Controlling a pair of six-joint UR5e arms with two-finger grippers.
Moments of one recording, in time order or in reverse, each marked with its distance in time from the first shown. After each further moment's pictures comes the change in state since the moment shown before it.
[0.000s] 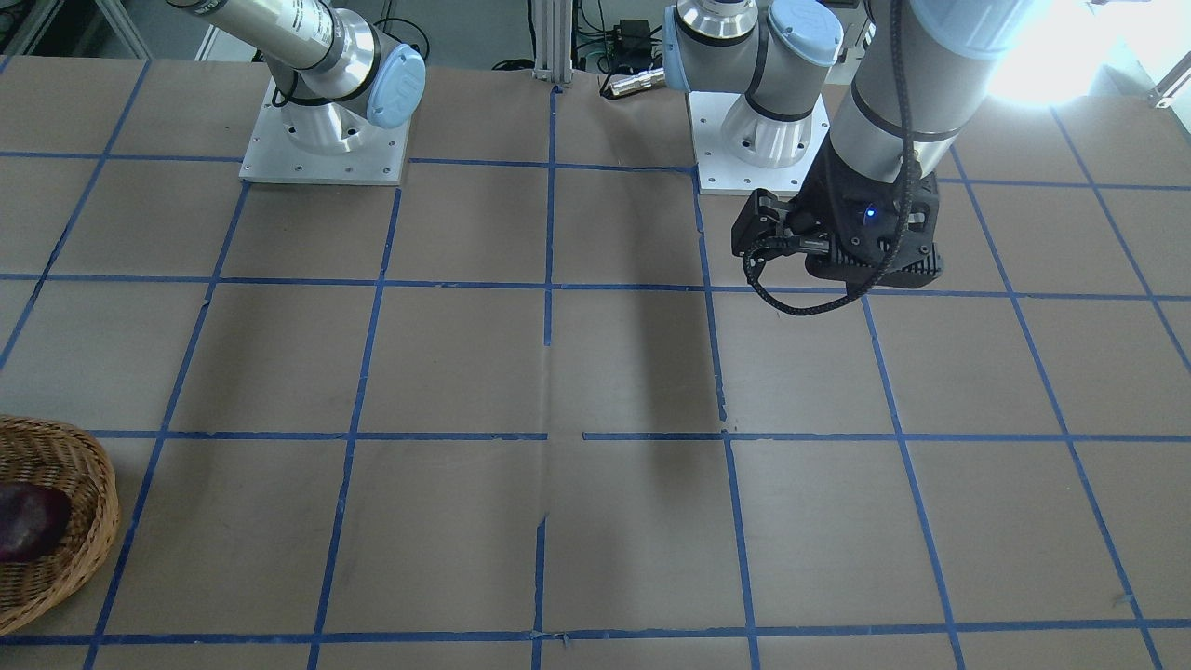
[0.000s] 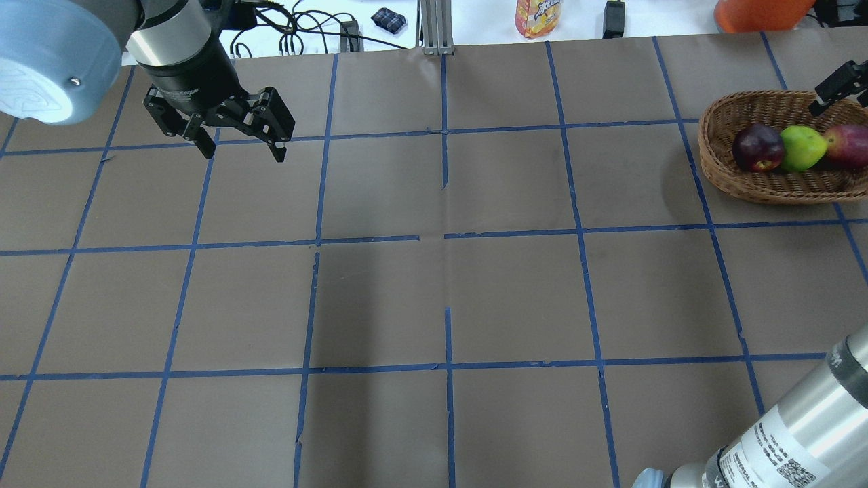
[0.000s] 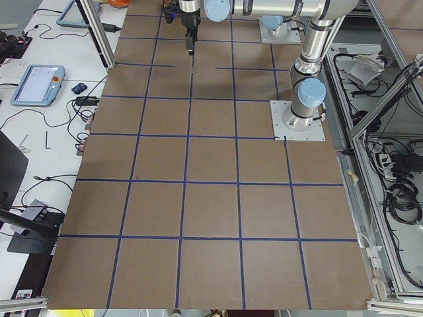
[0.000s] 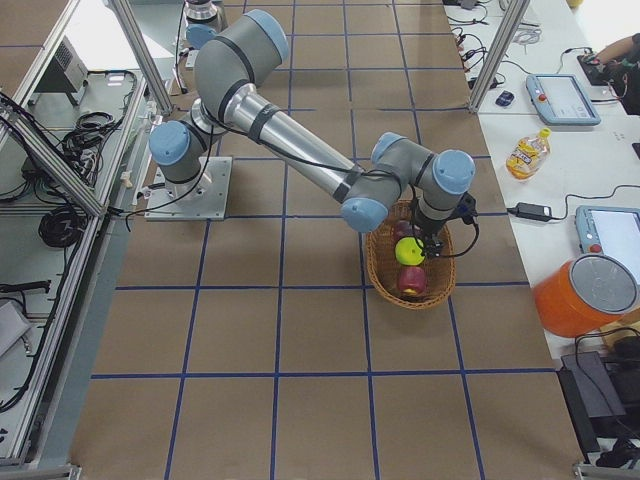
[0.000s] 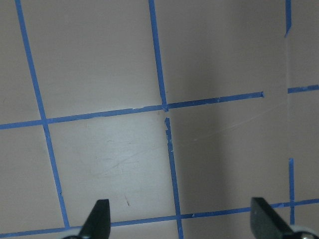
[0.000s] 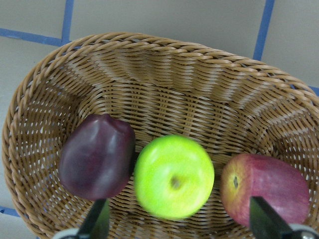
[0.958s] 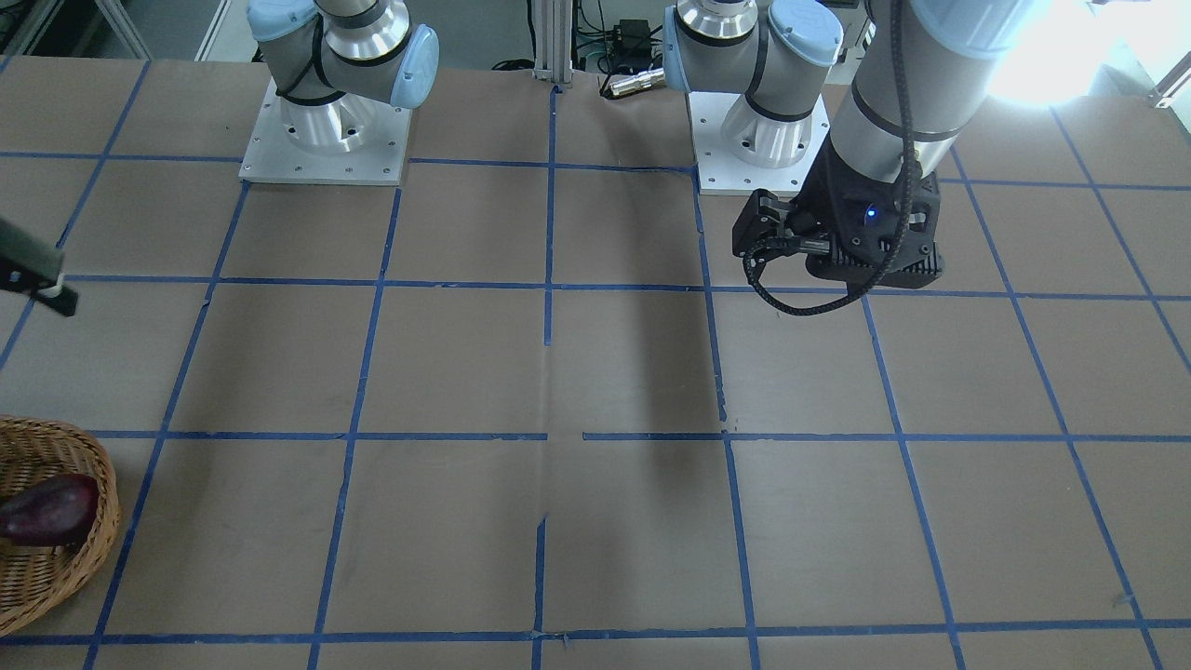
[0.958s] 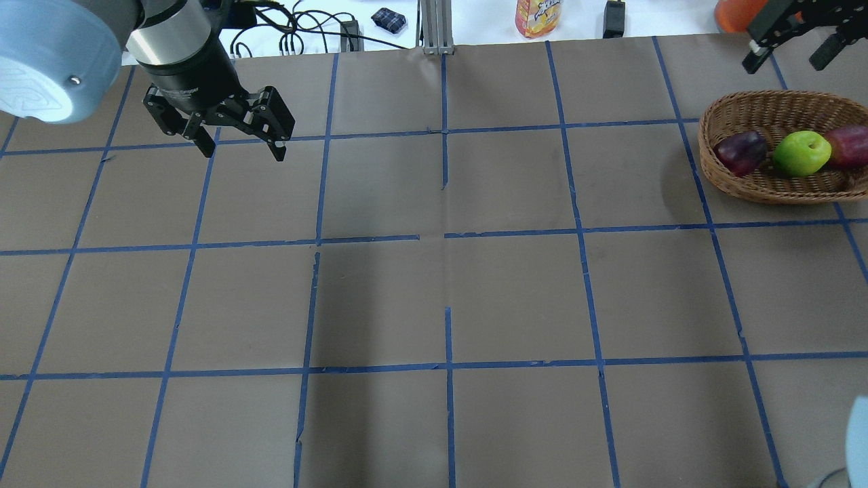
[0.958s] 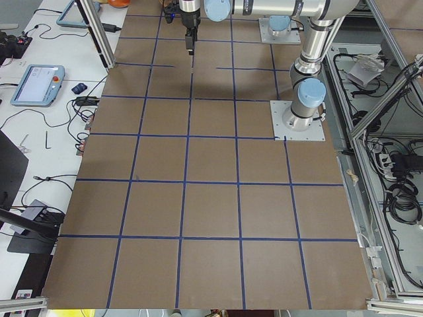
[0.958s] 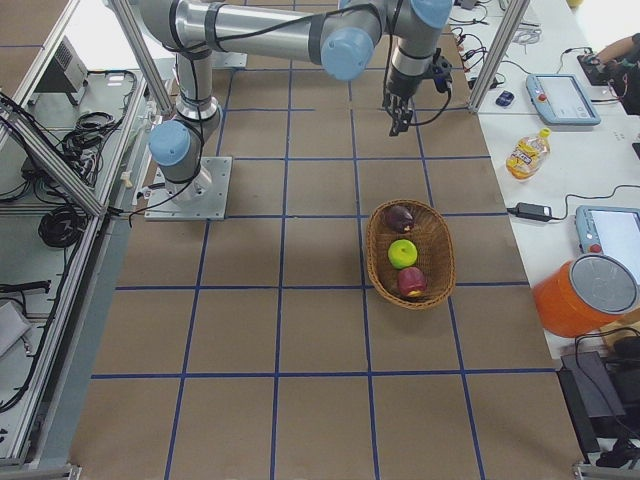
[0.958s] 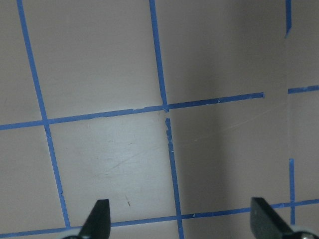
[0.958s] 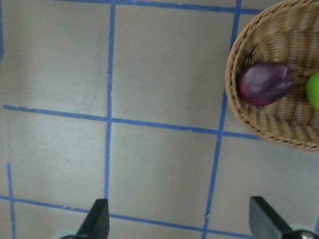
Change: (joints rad) left arm 0.000 0.000 0.001 0.000 0.002 0.000; right arm 0.302 -0.371 0.008 0.485 0.002 0.413
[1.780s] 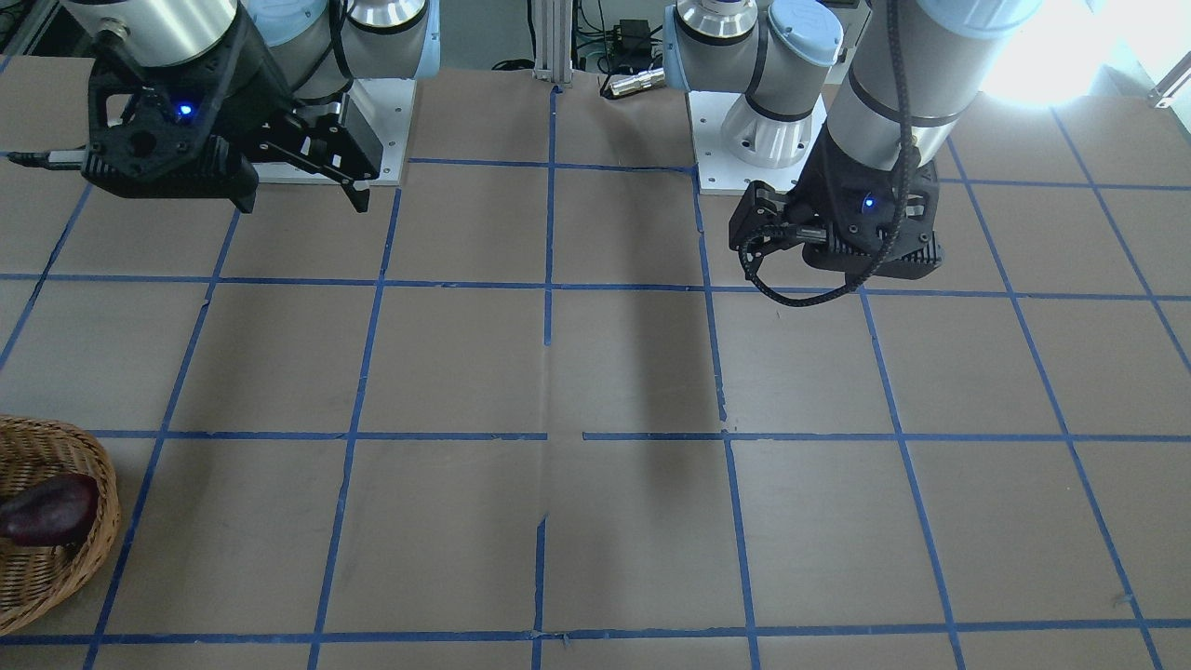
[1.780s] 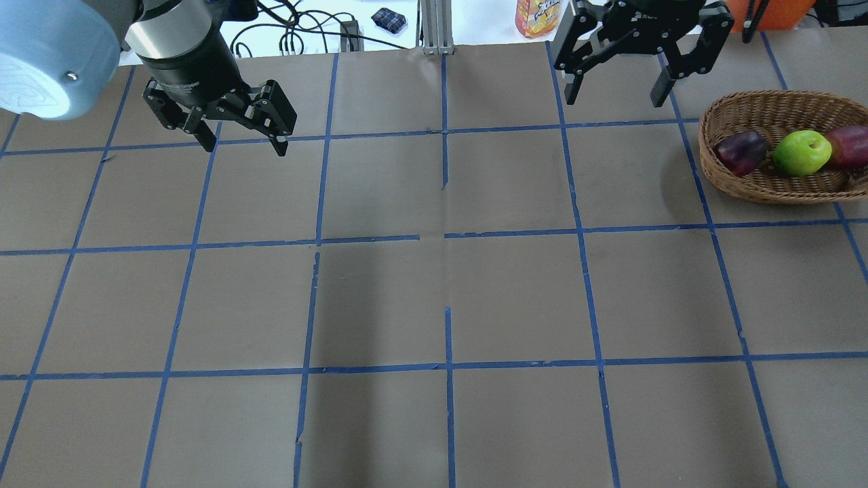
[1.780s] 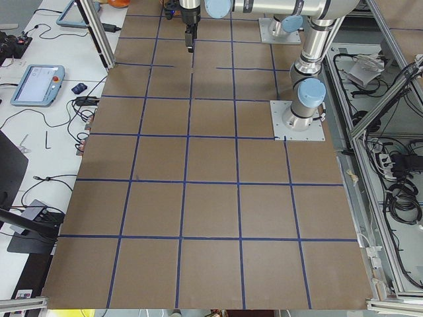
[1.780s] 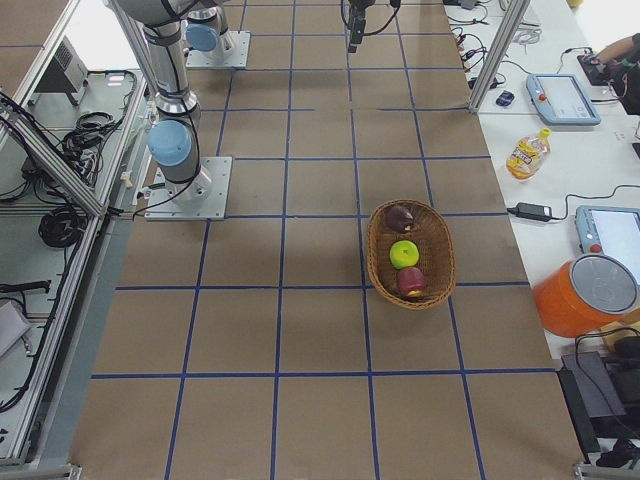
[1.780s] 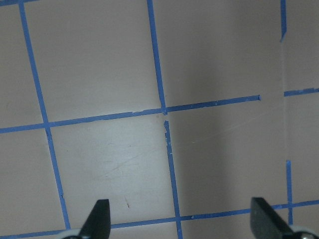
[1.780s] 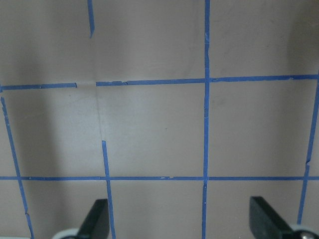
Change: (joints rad) left arm -0.012 0.002 0.016 -0.001 0.000 -0.005; right arm 0.356 -0.077 0.009 0.025 -0.002 0.464
